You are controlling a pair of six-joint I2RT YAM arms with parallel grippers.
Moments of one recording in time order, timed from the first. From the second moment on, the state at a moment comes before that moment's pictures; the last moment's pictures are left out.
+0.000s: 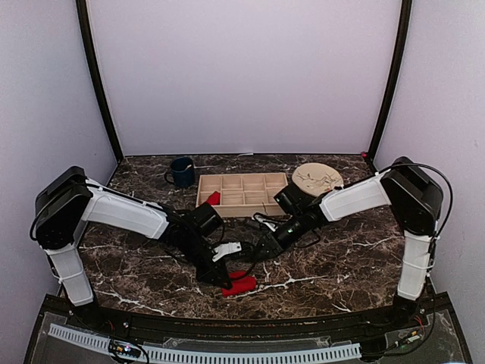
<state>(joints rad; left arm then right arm) -0.92 1.80 0.98 -0.39 0.59 0.25 0.78 1.96 1.11 -0.21 -0.84 0.12</state>
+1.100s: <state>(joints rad) -0.74 2.10 1.17 -0.65 1.06 0.29 1.11 1.65 0.93 -0.16 -0.26 -0.11</state>
